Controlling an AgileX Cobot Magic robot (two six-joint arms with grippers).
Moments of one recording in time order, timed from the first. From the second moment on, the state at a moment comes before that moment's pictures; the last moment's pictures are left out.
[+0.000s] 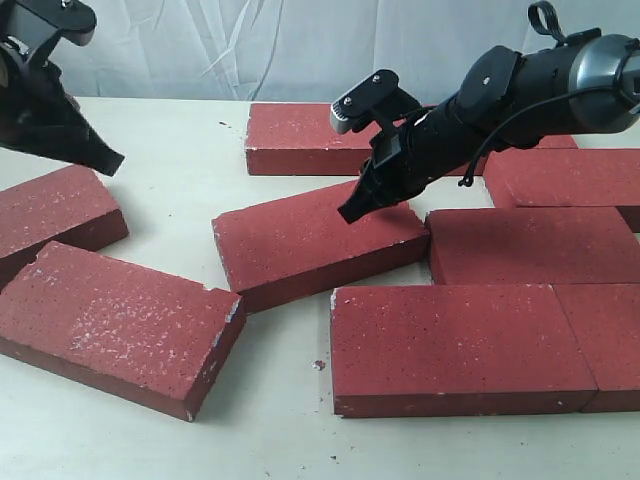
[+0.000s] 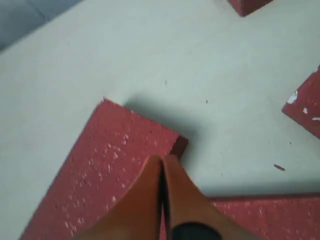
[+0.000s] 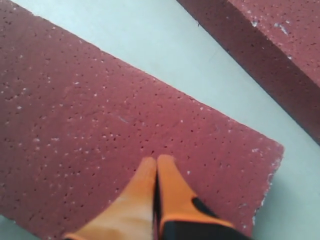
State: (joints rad) left arm -0.32 1.42 -1.01 0.32 0.60 -0.02; right arm 0.41 1.95 -1.23 0.64 0.42 -0.99
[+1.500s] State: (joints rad) left arm -0.32 1.89 -1.20 -0.35 0.67 0.64; right arm 0.48 1.85 -1.23 0.41 0.87 -0.85
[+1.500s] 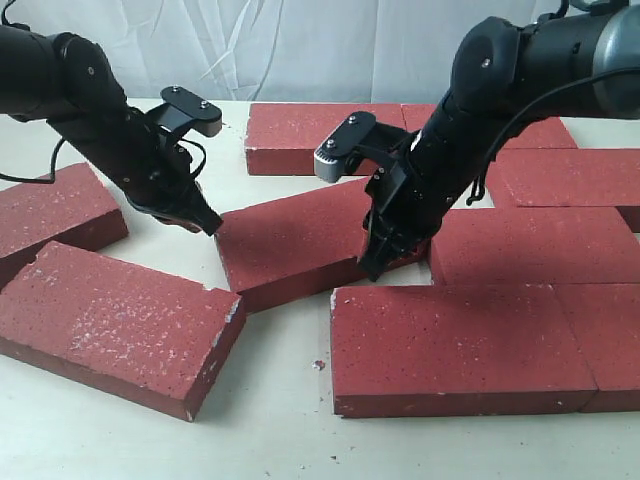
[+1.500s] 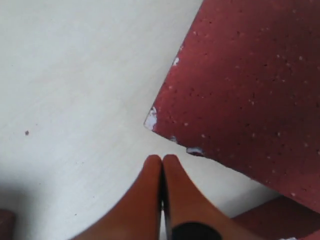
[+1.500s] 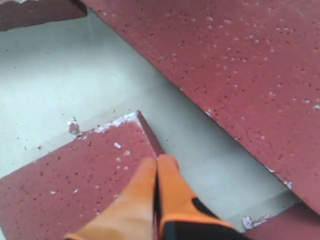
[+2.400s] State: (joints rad) left arm -0.32 1.94 -1.22 -0.46 0.47 0.70; right arm 0.49 1.96 -1.25 0.35 0.58 -0.85
